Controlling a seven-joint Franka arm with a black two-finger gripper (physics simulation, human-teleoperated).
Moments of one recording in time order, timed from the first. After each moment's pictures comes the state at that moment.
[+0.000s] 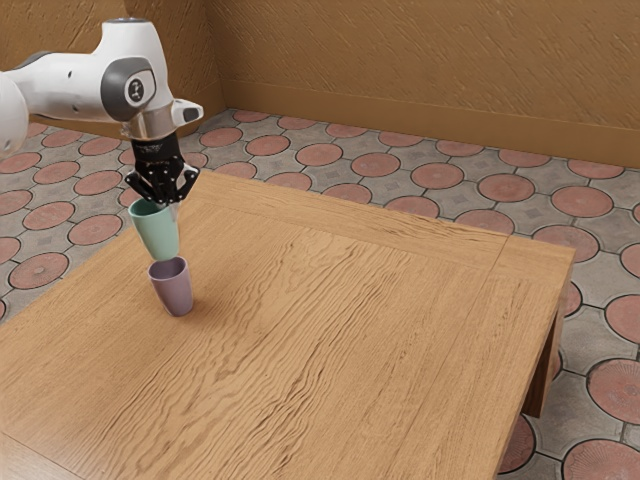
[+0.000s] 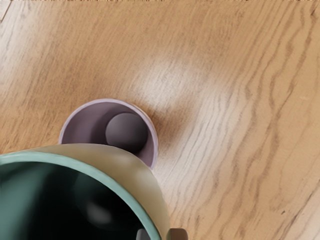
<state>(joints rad) 0.17 0.30 0.03 -1.55 0.01 1.77 -0.30</state>
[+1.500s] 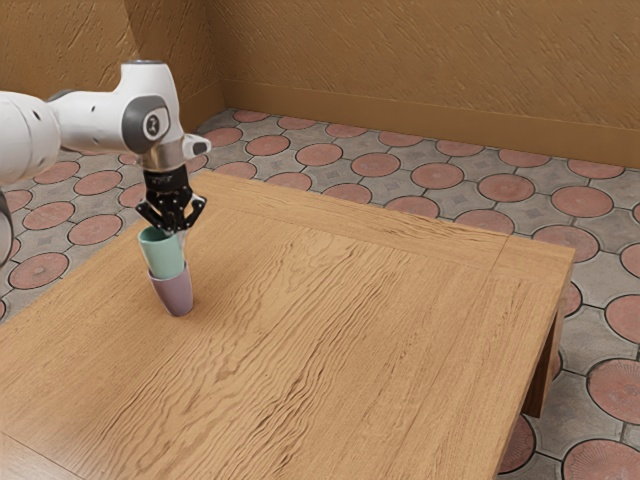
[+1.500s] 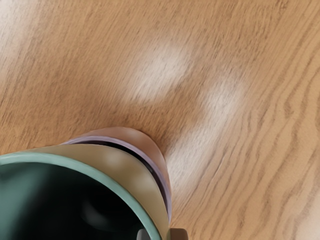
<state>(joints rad) 0.20 0.45 0.03 -1.51 0.00 1.83 -0.29</state>
